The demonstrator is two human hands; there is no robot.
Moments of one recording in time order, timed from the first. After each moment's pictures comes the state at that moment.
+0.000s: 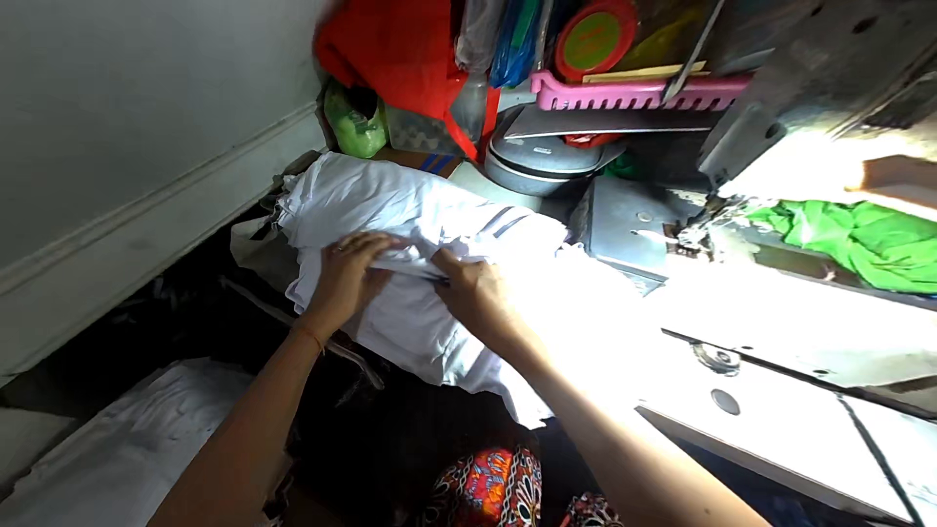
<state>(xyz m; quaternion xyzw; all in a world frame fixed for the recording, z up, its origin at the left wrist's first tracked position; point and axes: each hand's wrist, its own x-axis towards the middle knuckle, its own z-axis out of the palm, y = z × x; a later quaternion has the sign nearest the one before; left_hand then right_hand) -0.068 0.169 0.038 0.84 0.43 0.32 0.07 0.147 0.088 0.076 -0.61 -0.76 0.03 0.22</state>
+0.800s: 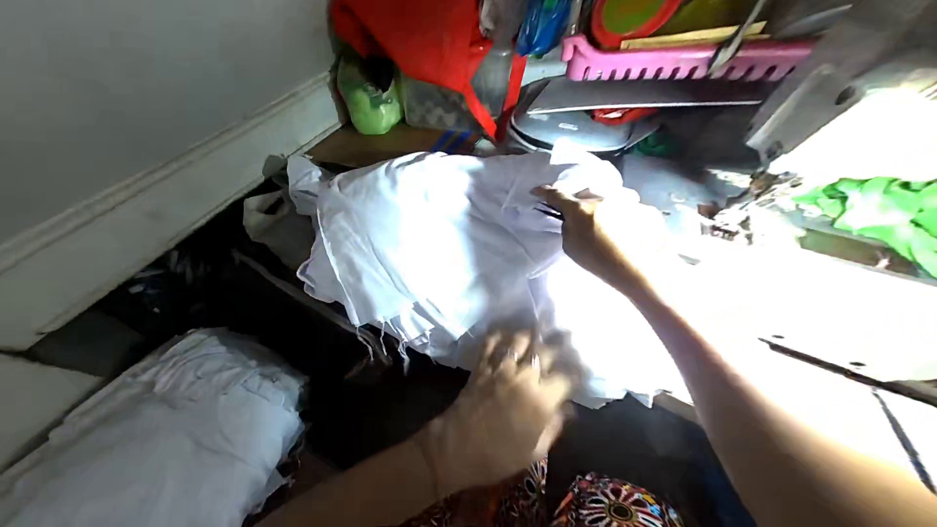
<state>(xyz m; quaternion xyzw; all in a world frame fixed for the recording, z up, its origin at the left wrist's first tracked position) 0.056 -0.004 0.017 0.92 0.28 0.22 0.17 0.248 0.105 0.101 -0.68 -0.72 -0.05 0.14</state>
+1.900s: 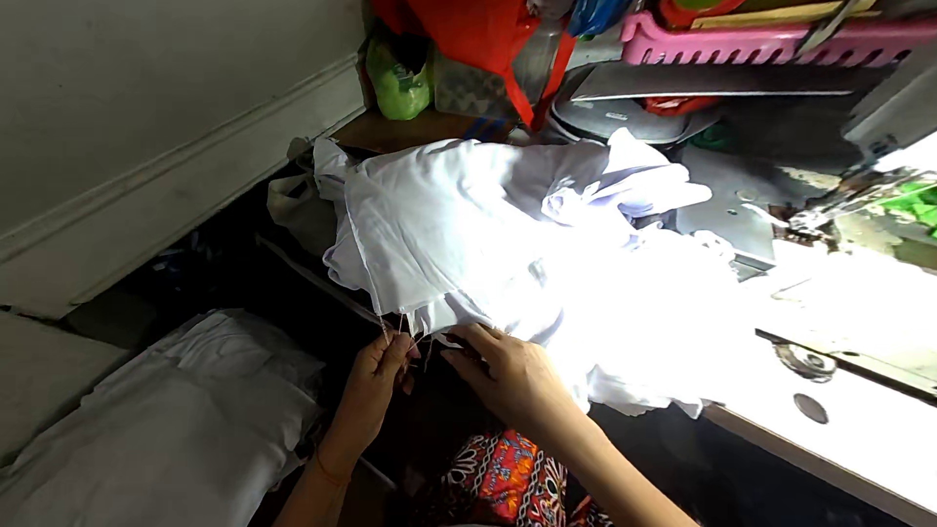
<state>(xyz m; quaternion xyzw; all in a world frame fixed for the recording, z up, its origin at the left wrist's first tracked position) -0.083 0.005 -0.025 0.47 0.44 0.49 0.58 0.120 0.008 0.003 -0.52 -0.80 0.12 0.28</state>
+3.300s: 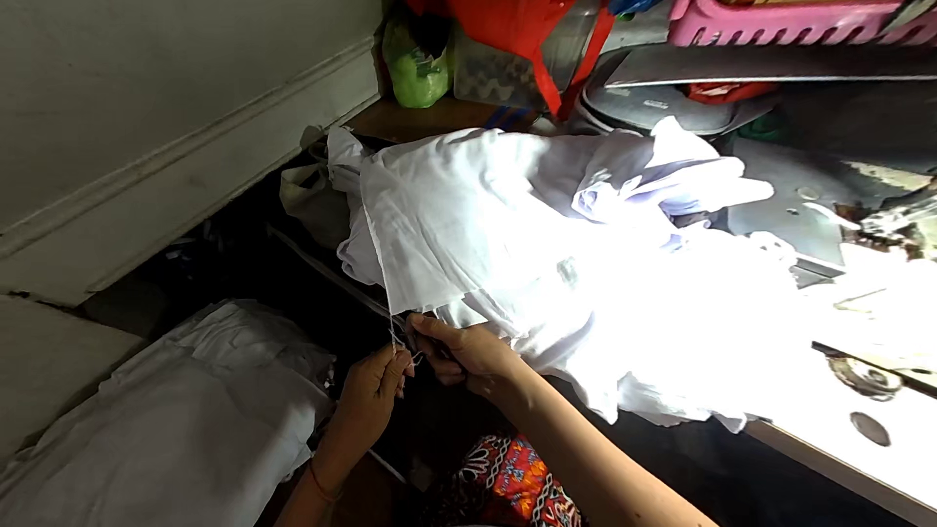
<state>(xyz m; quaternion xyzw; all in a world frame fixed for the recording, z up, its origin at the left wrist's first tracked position) -0.113 -0.006 -0.043 0.64 0.50 0.43 0.39 0.066 0.053 0.000 -0.40 -0.35 0.80 0.27</state>
